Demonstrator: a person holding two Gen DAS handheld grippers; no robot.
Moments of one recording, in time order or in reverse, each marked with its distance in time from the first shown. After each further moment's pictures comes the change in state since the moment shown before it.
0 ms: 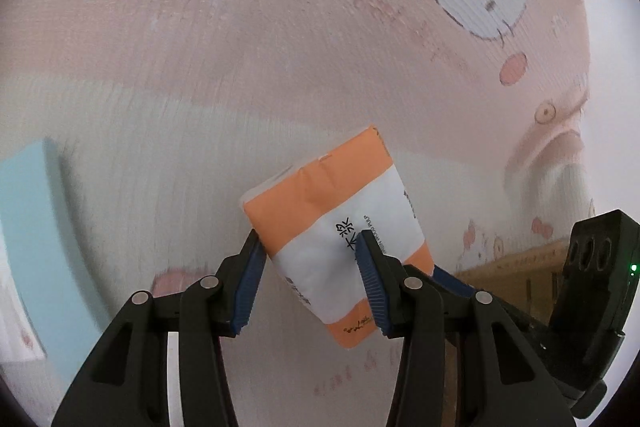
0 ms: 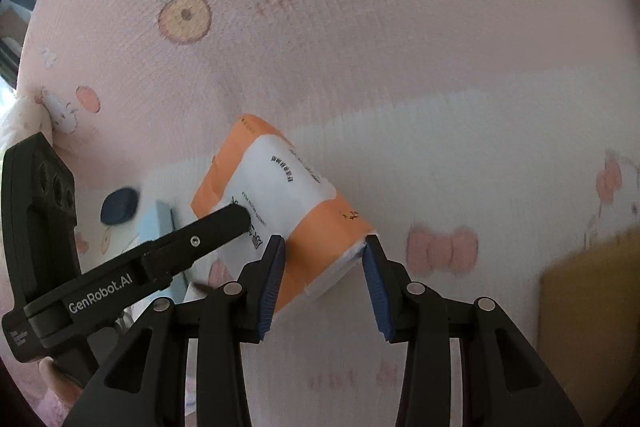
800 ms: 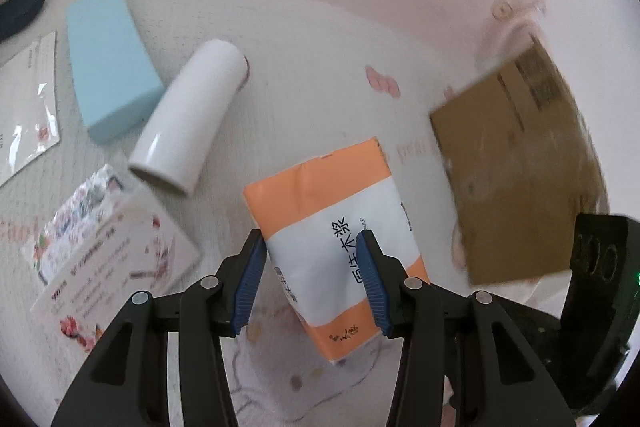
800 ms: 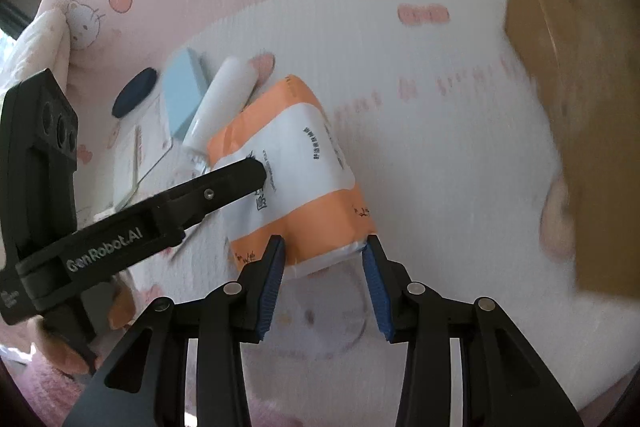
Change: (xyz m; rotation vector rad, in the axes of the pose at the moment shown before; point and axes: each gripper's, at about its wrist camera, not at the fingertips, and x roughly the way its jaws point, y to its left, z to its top) left arm -0.067 0.020 -0.170 0.149 0.100 -0.020; right arm -0.067 -0.001 -0.198 0.054 0.112 -0.029
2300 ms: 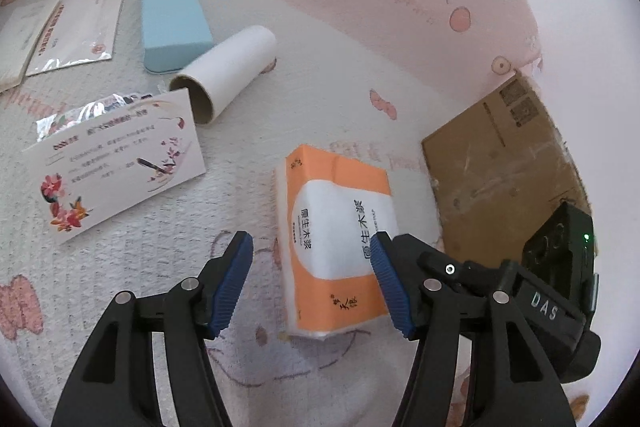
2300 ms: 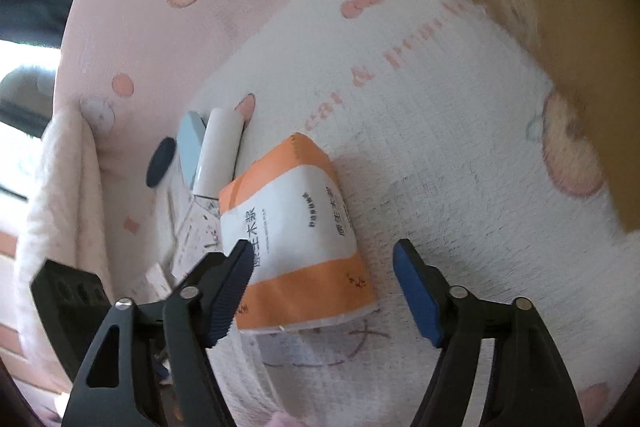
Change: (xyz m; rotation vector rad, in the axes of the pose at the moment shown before) left arm -0.015 -0.003 -0.057 -0.189 -0.208 -0.021; right arm 0.007 -0.069 -0.017 0.311 -0.117 0.272
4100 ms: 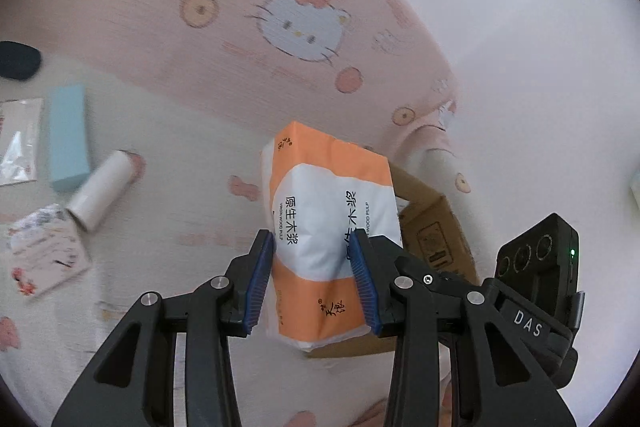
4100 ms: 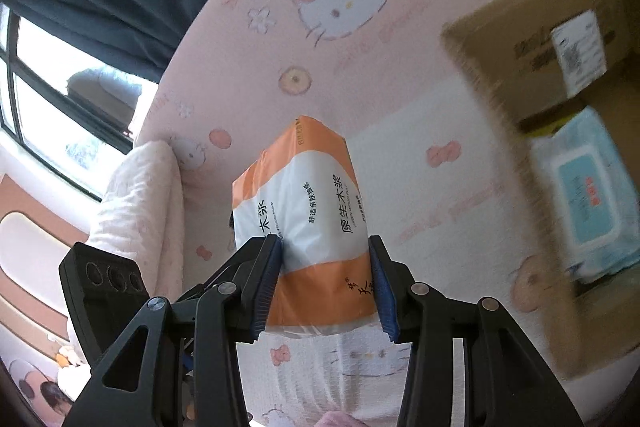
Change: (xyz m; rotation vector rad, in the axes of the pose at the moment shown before) left arm -0.071 -0.151 0.067 0.042 -0.143 -0.209; right arm -0.151 0.085 0.071 -0.211 -0.161 0.122
